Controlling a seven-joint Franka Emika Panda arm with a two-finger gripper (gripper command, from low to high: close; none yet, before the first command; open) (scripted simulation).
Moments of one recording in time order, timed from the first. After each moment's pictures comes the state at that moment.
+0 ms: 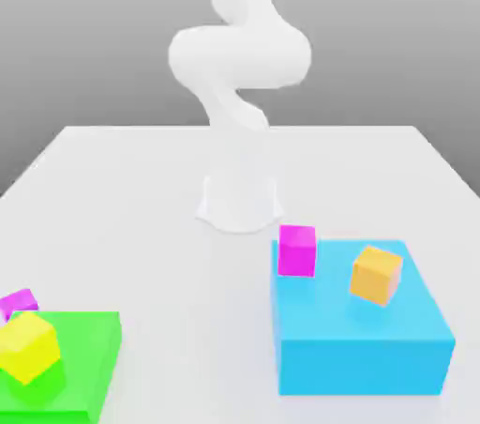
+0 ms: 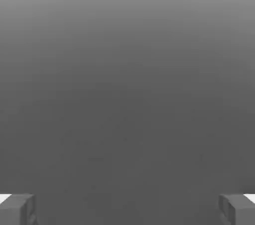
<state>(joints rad) -0.06 -0.73 0.01 -2.31 0.00 2.33 0.91</state>
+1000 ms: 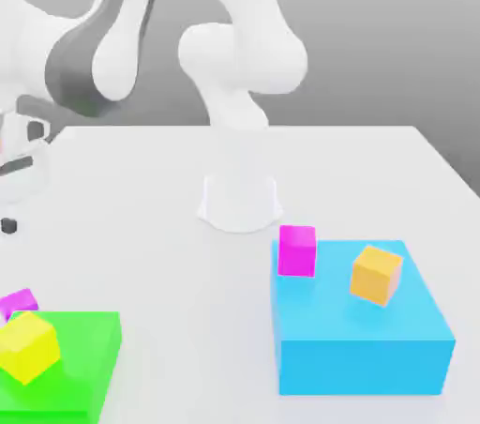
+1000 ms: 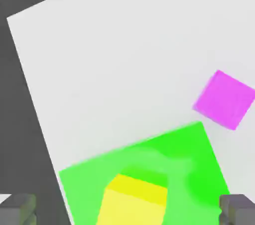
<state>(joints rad) -0.63 0.07 -0.06 -2.48 -0.01 2.68 2.21</state>
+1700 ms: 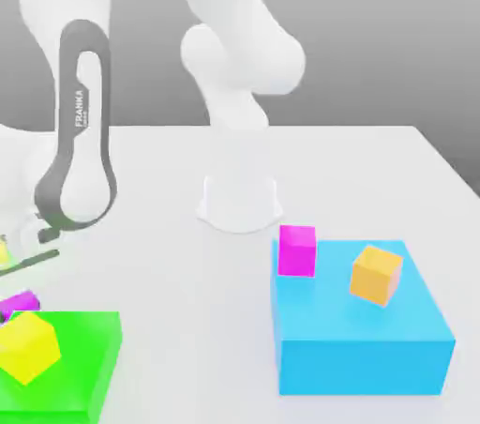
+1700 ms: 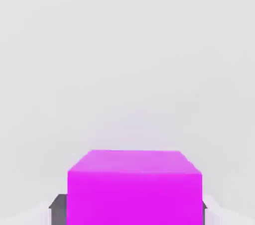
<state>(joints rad) -0.69 0.33 -0.10 -2.49 0.10 2.82 2.38</state>
